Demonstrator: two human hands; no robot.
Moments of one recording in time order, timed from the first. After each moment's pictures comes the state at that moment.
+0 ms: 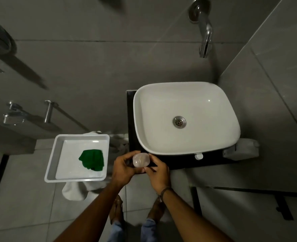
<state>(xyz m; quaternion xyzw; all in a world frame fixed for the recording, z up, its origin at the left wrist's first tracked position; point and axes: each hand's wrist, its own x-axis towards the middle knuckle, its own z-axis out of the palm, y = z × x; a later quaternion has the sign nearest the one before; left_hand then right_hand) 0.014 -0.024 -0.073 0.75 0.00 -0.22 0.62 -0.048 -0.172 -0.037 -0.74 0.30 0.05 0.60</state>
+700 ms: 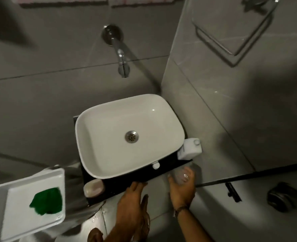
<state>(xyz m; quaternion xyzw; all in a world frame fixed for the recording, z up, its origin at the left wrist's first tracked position) -0.083 -0.183 -0.011 0.90 -0.27 -0.17 0.30 -0.141 -0.348 -0.009 -0.62 0.57 -0.25 0.47</state>
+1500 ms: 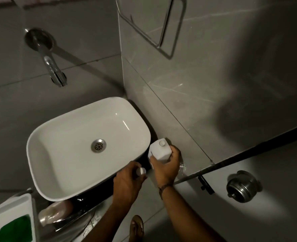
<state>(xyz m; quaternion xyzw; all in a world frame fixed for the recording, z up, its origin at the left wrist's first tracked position) -0.065 -0.315 0.021 0.86 -0.24 -0.19 0.41 -0.119 -0.443 0.010 -0.60 0.52 -0.35 0.50</state>
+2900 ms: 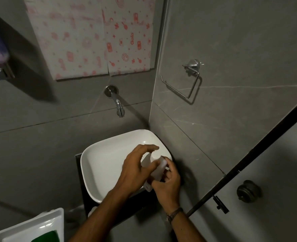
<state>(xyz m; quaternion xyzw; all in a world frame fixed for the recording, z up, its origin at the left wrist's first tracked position) -0.010 -0.214 0.209 0.72 -0.38 -0.09 0.57 -0.108 -0.296 0.155 -0.66 0.32 -0.34 0.59</state>
